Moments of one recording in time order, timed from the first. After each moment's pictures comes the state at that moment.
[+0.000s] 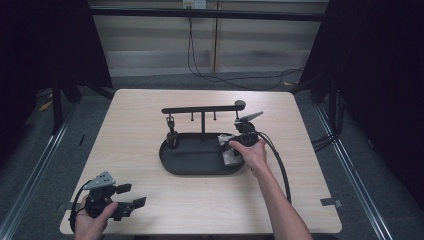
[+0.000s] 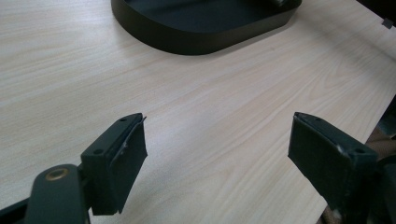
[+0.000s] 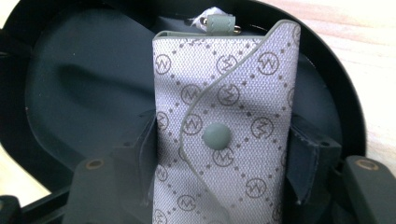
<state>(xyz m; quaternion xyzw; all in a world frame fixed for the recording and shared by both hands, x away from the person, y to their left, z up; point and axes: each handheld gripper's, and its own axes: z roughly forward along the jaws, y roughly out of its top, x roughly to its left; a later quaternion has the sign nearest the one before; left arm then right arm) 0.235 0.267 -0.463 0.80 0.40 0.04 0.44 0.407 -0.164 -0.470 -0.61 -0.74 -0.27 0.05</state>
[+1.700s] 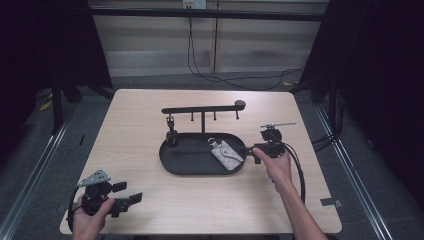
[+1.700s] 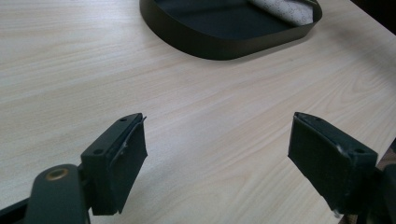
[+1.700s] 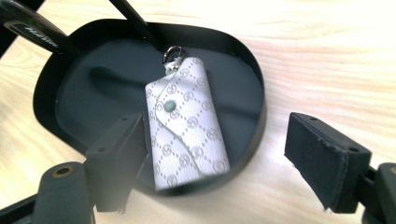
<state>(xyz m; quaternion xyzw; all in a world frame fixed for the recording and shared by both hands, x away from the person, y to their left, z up) 0.240 0.277 -0.465 0.78 0.44 0.05 0.44 0.343 -0.223 -0.443 -0.57 -0.72 -0.38 -0.05</state>
